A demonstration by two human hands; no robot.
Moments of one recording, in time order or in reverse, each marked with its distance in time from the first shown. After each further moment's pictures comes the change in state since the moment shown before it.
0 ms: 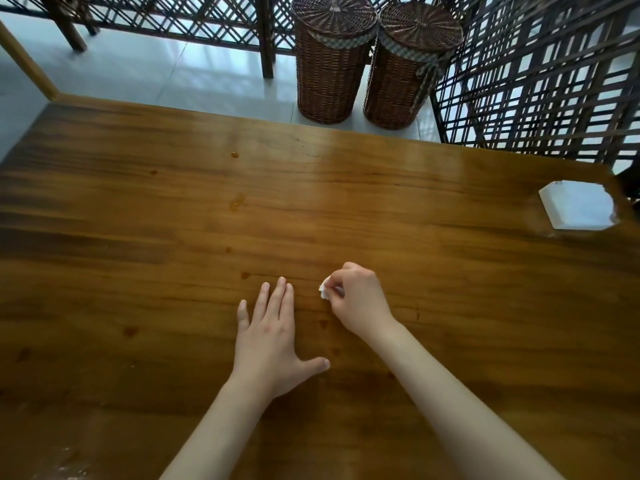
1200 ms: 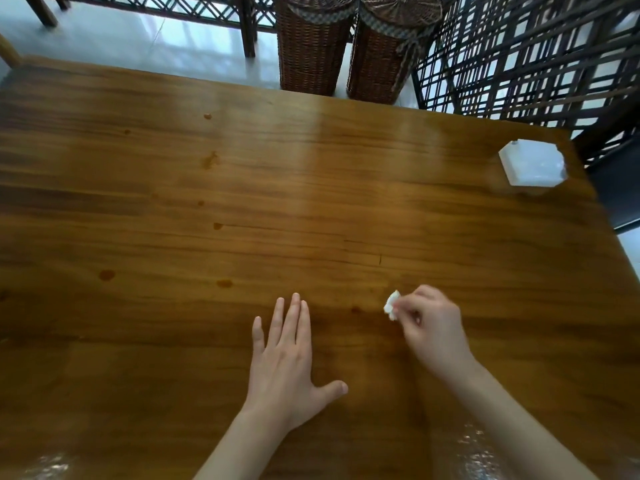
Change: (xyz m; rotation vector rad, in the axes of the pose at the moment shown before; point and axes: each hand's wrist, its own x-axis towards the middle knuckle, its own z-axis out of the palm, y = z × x) left_hand -0.099 0.063 0.040 -0.054 -0.077 0.091; right_hand -0.153 0.088 -0.064 -0.041 0.104 0.073
